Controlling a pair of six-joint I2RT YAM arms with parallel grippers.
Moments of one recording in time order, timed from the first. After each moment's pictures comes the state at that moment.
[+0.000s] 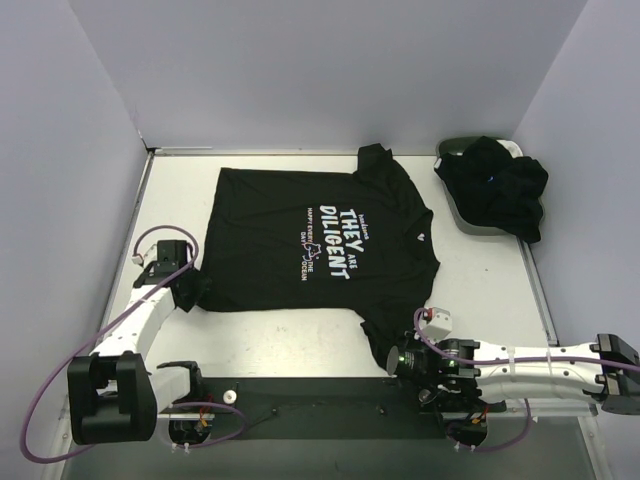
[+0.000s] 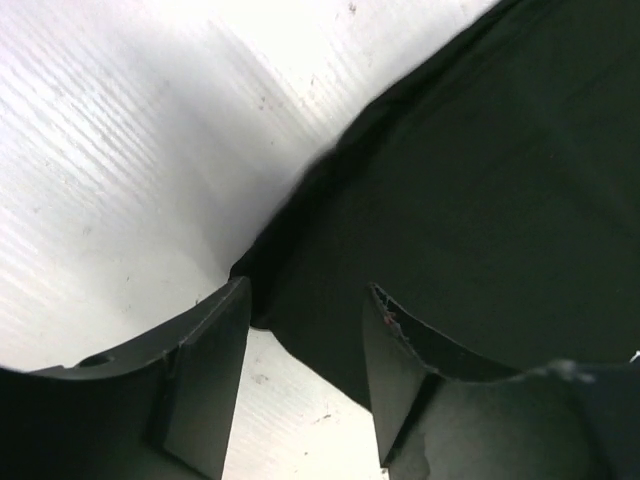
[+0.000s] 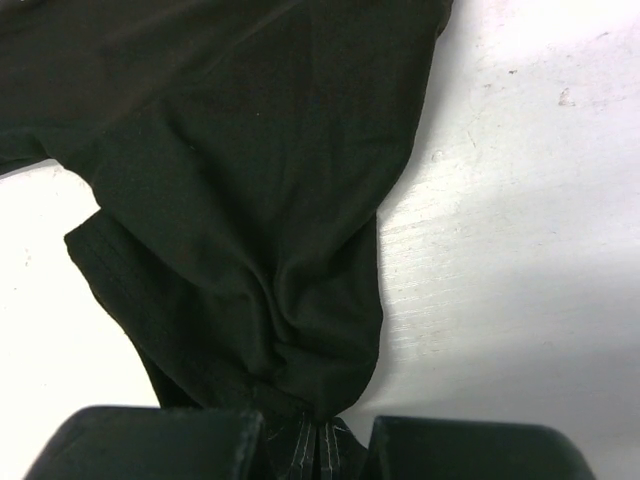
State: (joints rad) left arm 0.04 1.13 0.60 -0.53 -0.17 -0.88; right arm 1.40 0.78 0.30 -0.85 0.55 1.62
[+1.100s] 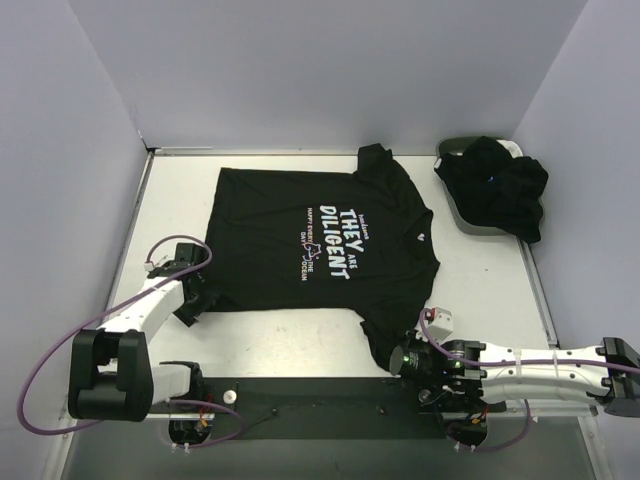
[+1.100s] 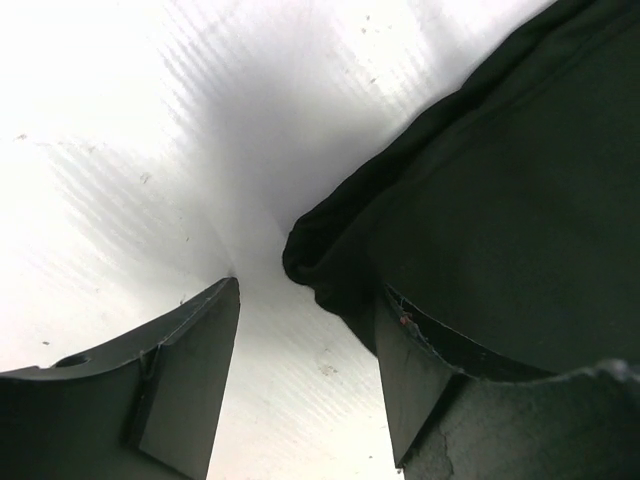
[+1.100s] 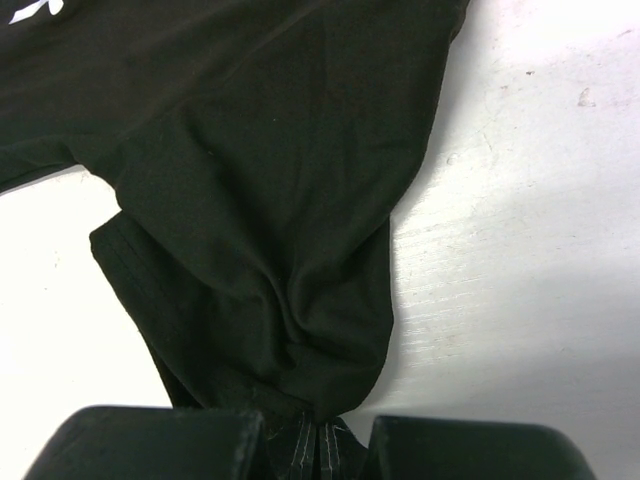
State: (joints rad) left arm -0.07 1.24 0.60 -0.66 -0.28 -0.93; right arm 1.40 0.73 0.29 -0.83 0.55 1.61
